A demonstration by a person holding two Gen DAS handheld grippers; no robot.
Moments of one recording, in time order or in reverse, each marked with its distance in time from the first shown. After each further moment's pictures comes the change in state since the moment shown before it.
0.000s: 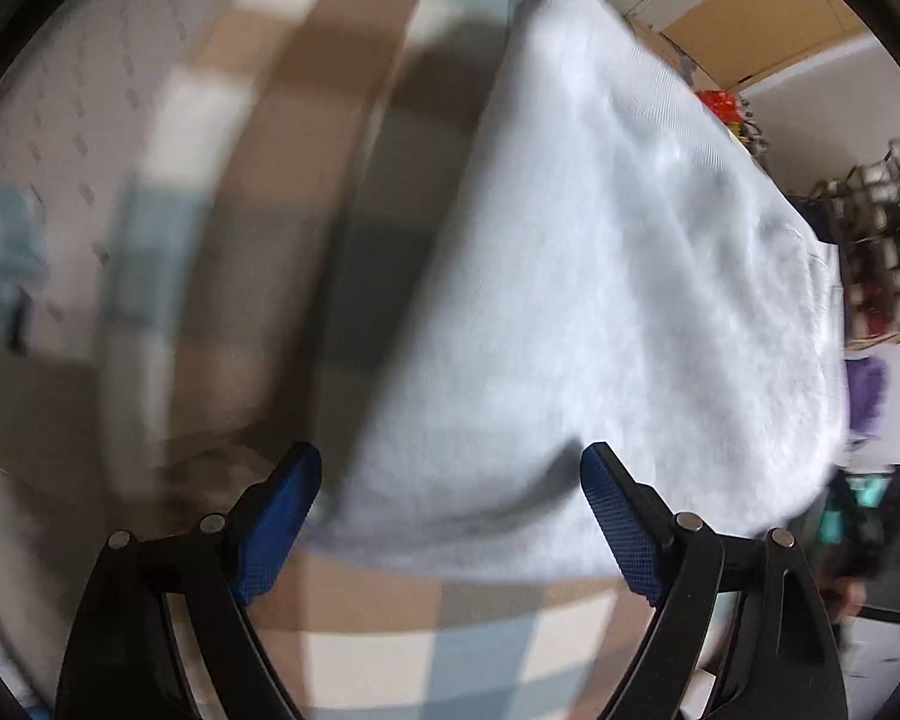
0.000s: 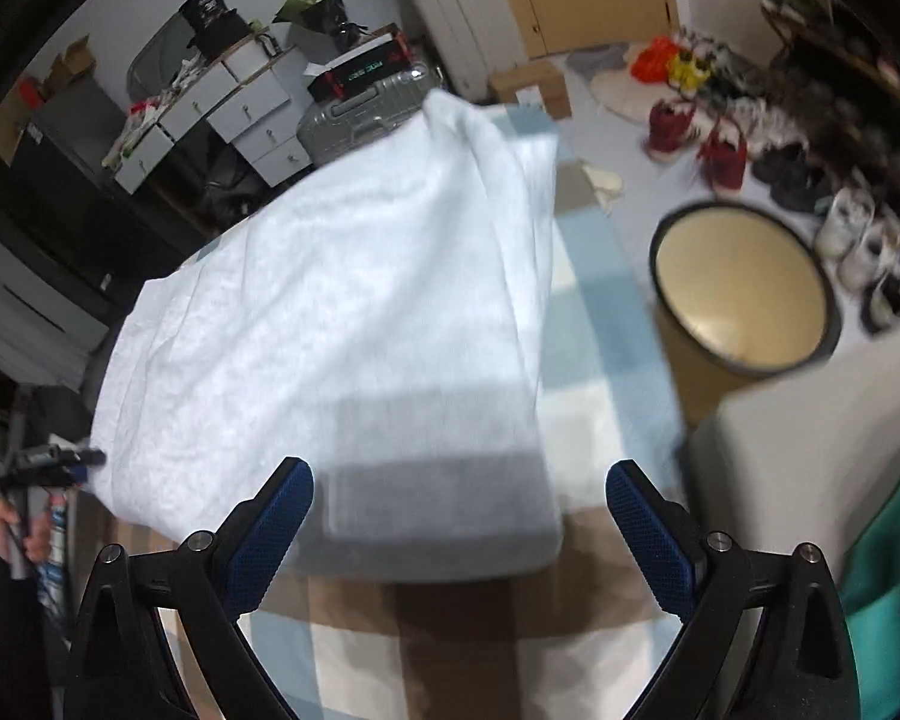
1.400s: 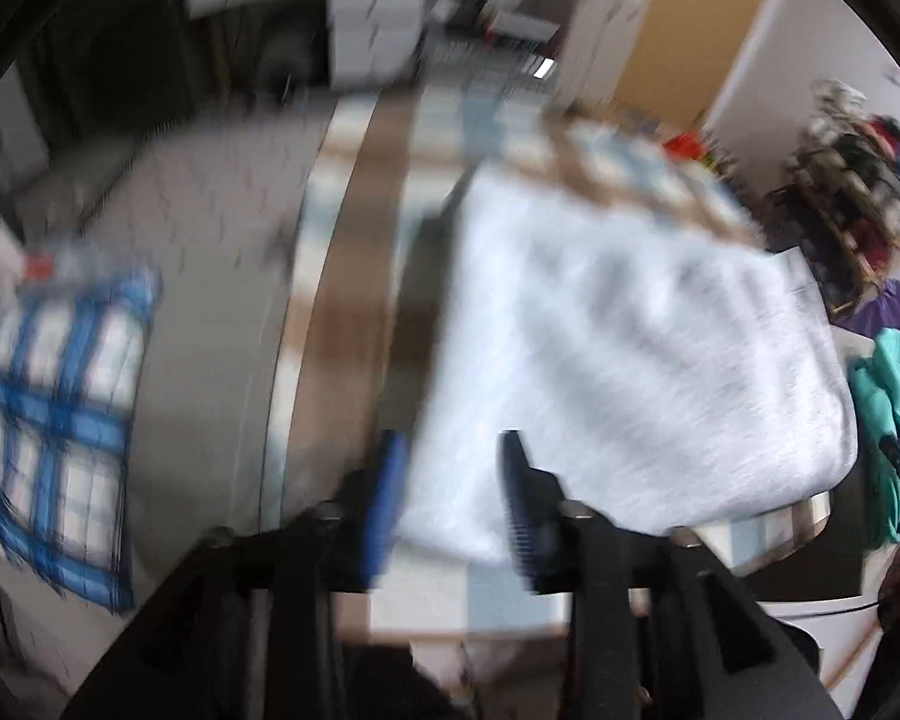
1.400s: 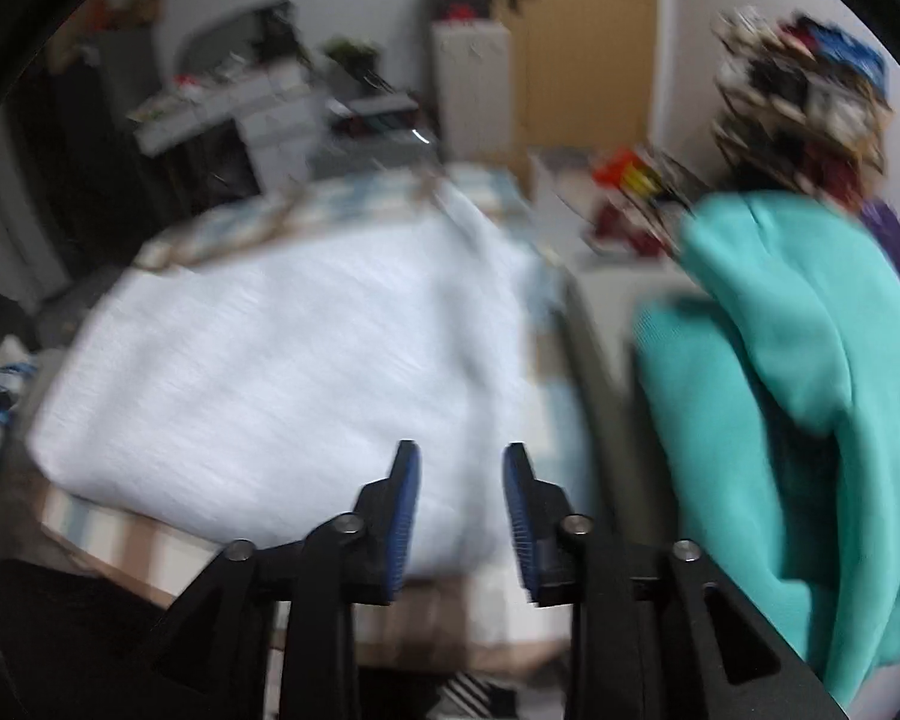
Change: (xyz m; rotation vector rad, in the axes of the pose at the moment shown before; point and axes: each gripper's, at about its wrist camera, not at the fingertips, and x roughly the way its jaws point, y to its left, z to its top) left arm -0.150 -0.068 -0.201 0.266 -0.474 0.216; right arm -0.152 0.080 -0.146 -0.288 -0.243 -0.135
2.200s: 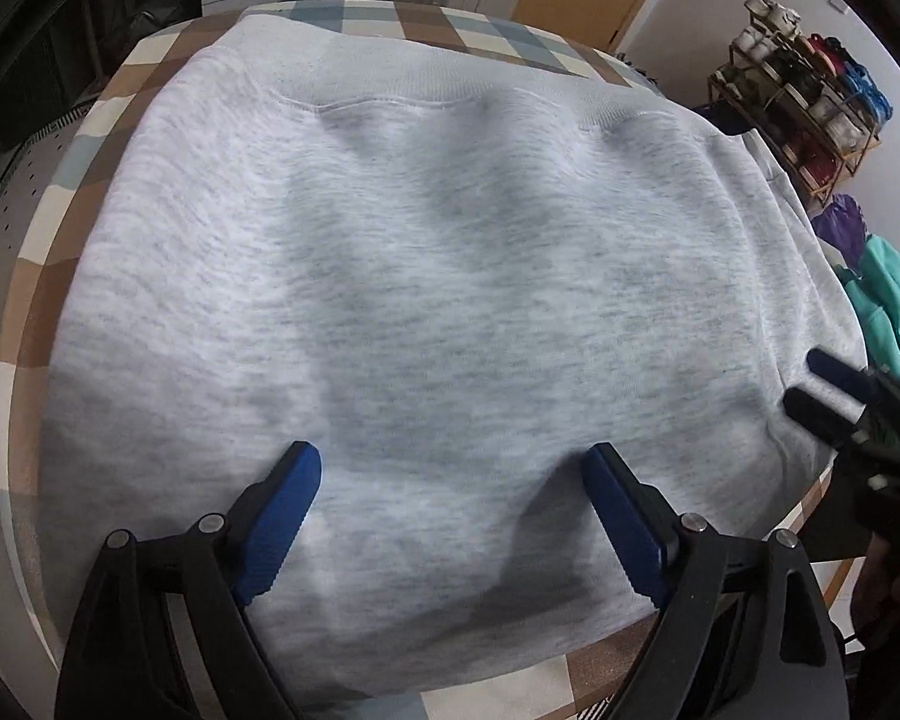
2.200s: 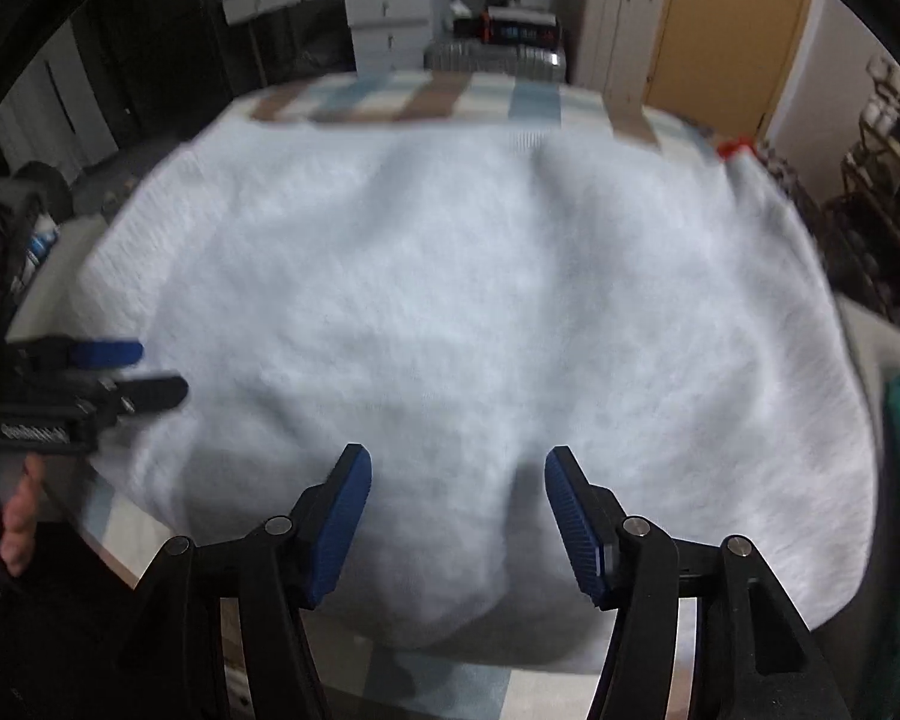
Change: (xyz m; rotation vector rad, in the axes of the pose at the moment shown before) left arm 0.126 -0.009 -0.006 0.103 0.194 -0.179; right arm 0.123 0.108 0.012 -0.184 0.179 0.042
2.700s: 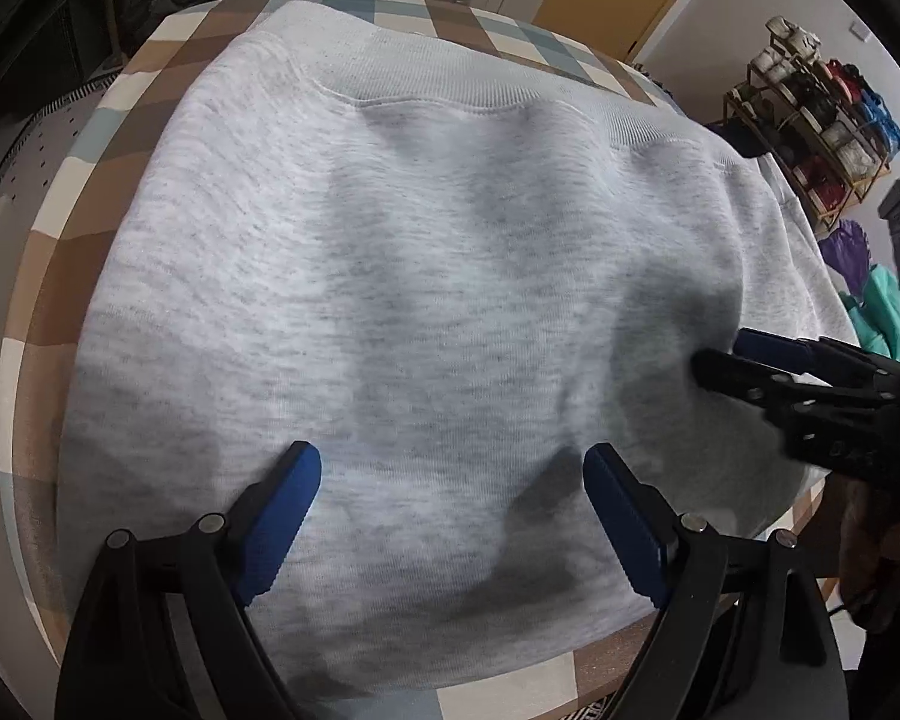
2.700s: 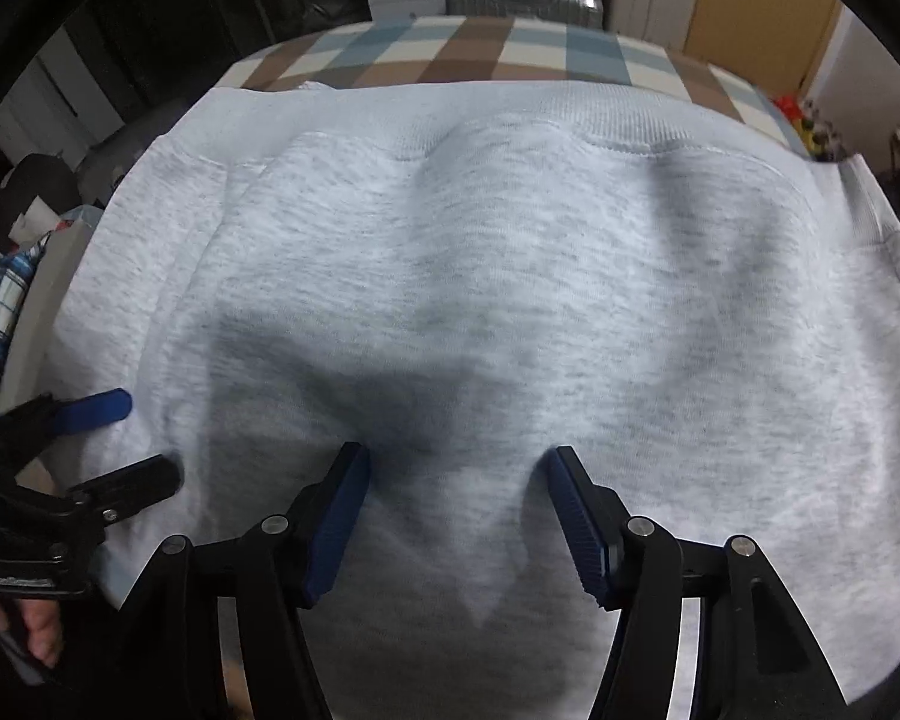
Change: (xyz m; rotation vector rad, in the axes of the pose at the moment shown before) left arm -0.012 0.029 -0.015 -0.061 0.004 -0.012; right arm 0.073 0.021 0.050 0.053 0.240 0.092
